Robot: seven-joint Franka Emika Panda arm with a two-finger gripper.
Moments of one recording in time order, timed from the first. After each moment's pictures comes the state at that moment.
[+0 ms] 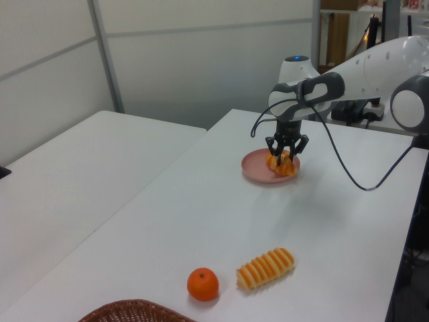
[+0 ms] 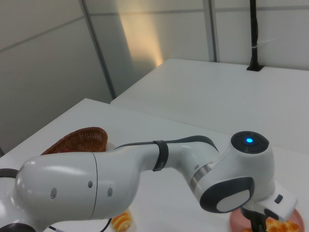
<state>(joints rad) -0.48 0.53 0.01 -1.55 0.05 2.17 0.34</state>
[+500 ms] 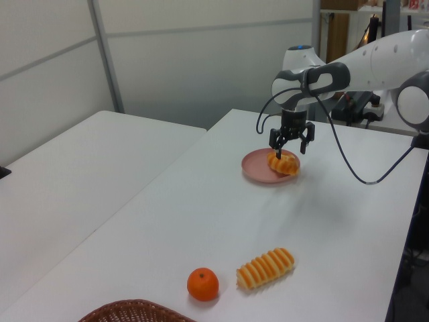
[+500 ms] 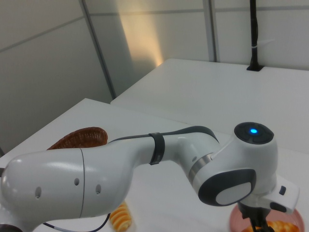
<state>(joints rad) -0.50 0.49 0.01 -1.53 0.05 2.05 0.12</state>
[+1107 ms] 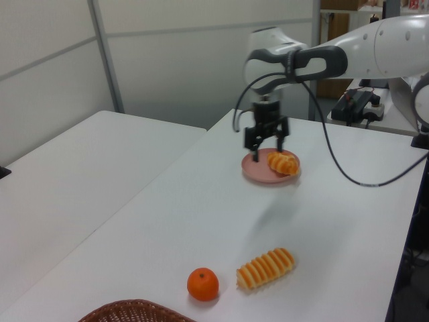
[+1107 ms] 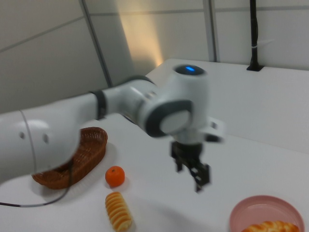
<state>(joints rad) -0.26 0.31 0.04 -1.55 0.05 1.76 0.05</state>
